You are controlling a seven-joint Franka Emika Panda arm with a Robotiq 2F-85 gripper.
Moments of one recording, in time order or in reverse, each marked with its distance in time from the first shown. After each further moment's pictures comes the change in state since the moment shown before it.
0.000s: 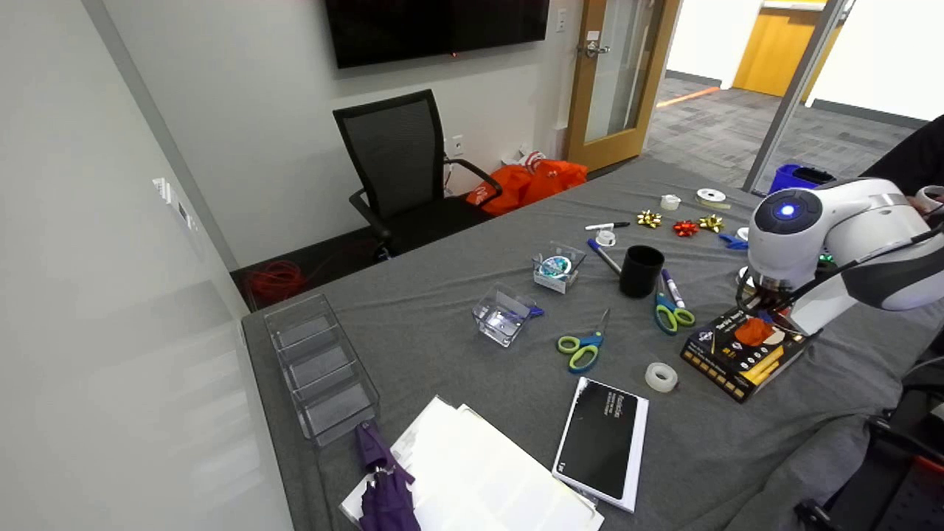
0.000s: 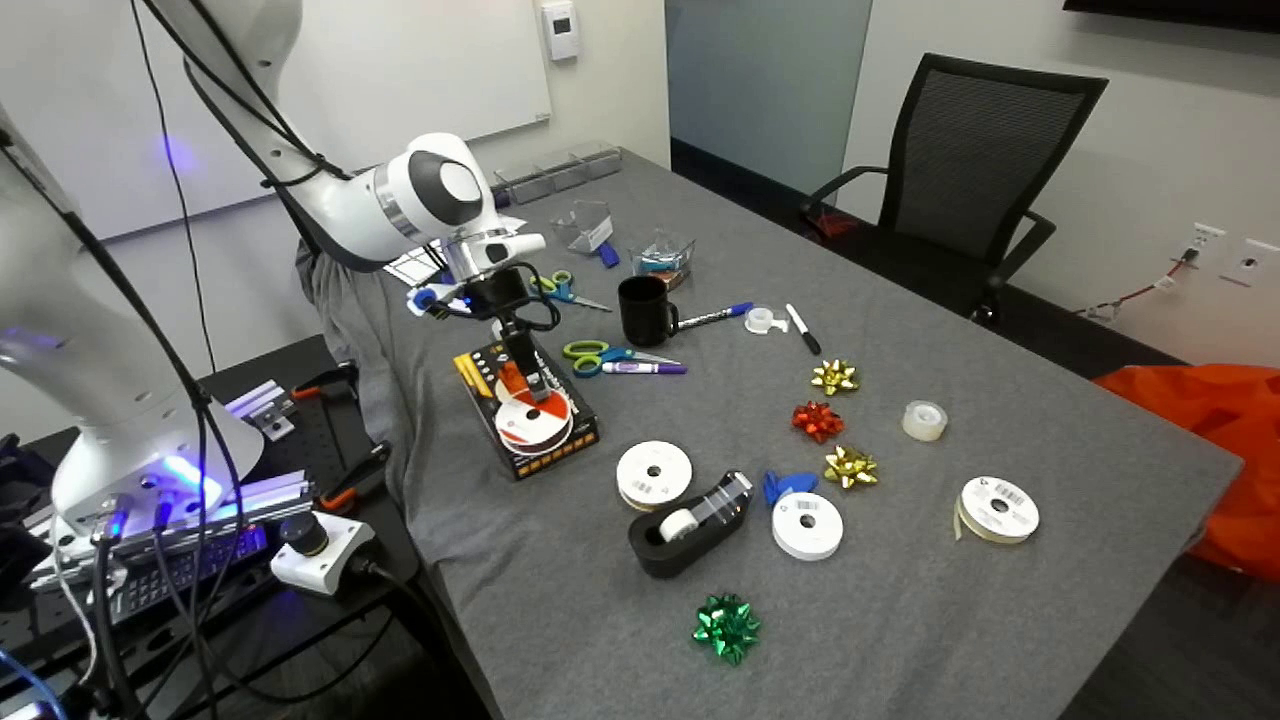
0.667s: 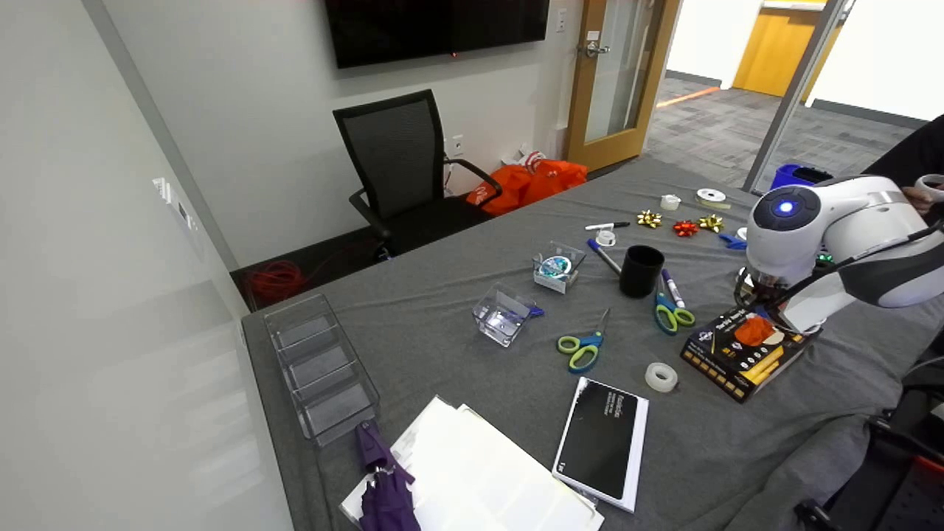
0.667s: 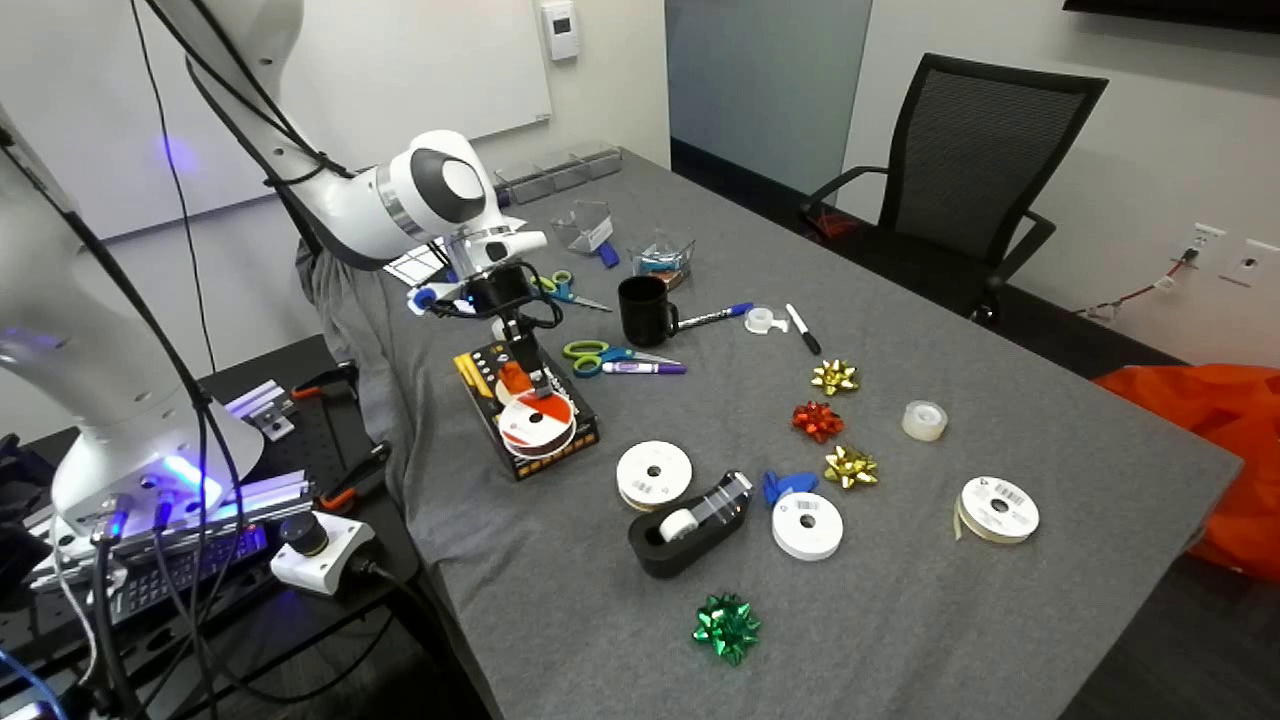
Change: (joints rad) arm 0.000 0.001 -0.001 0.011 0.005 0.001 0.059
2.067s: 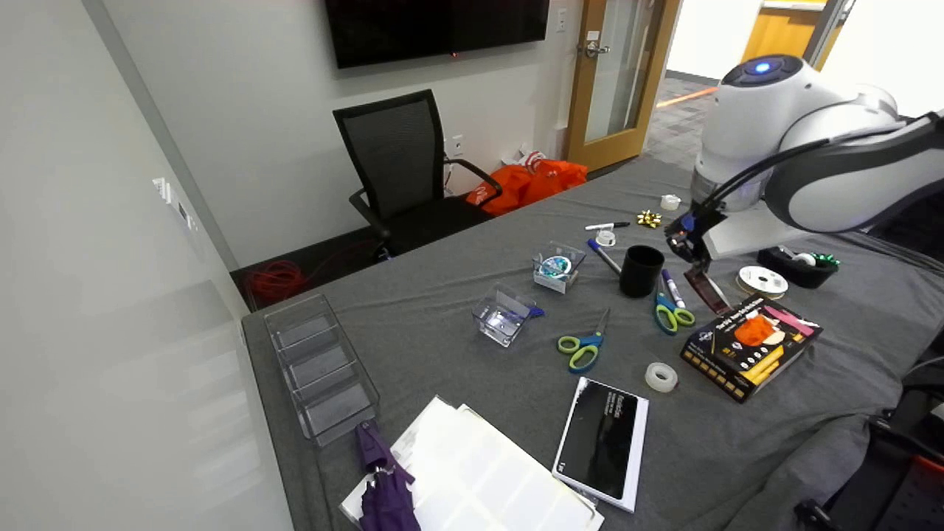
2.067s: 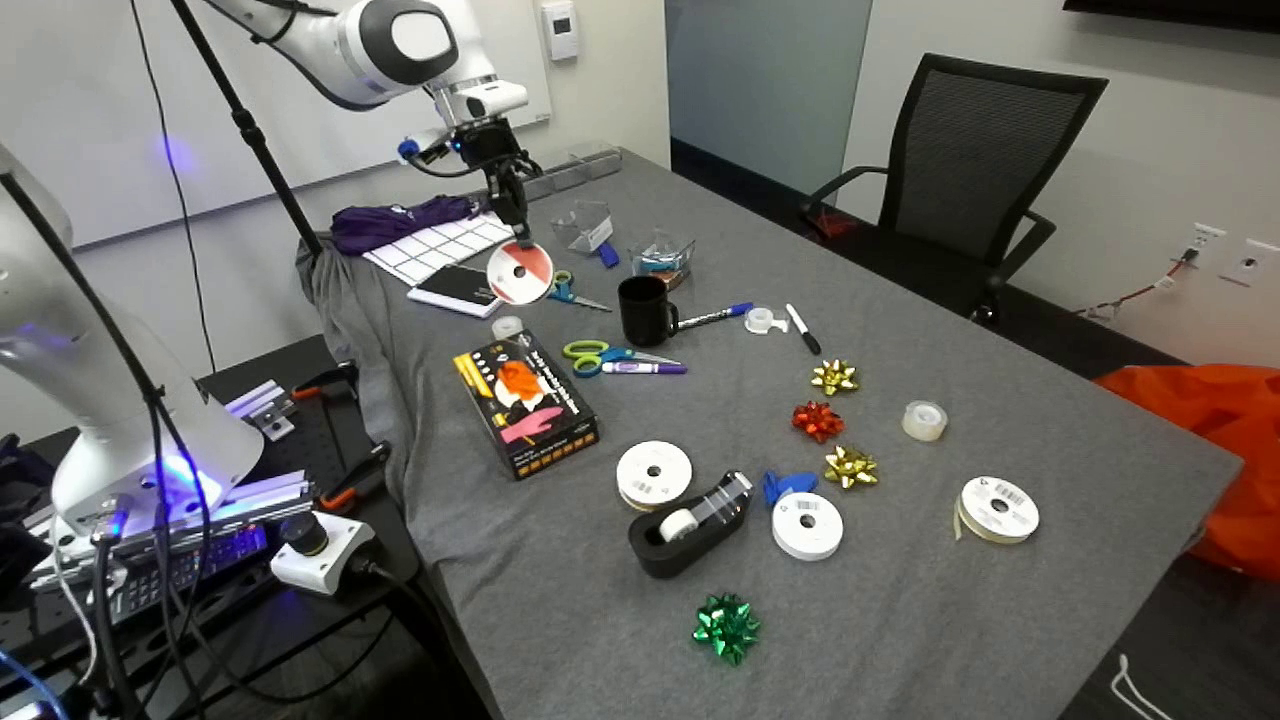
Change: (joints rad) arm 0.169 -0.220 0.148 0.152 0.779 -0.148 -0.223
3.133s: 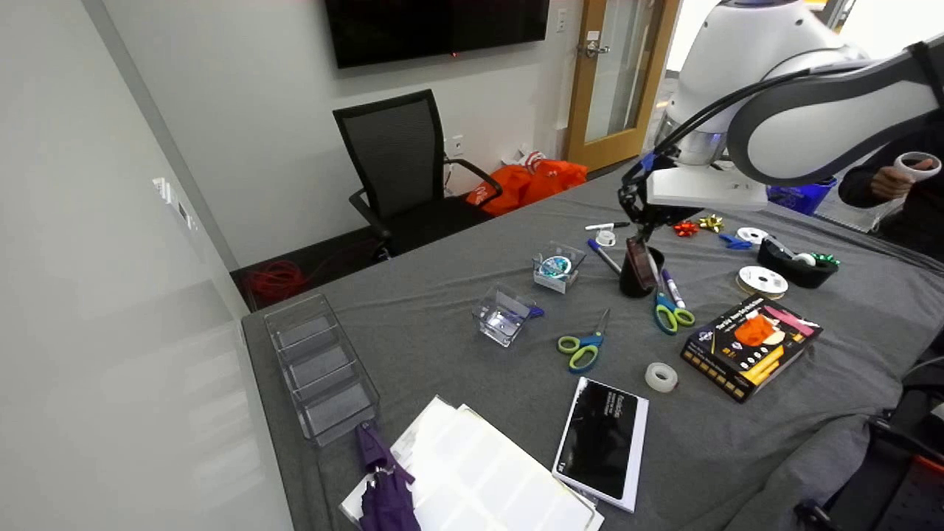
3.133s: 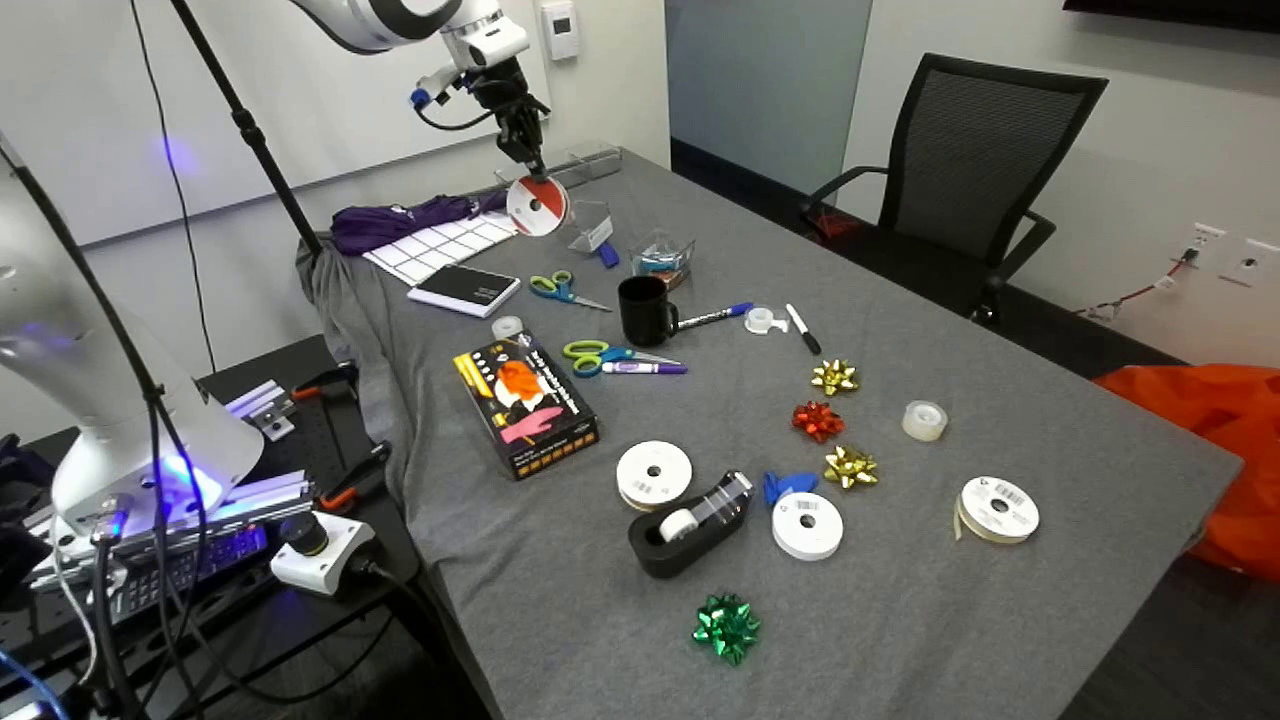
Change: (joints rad) arm 0.040 0.033 0.032 0.161 0.195 0.070 0.137
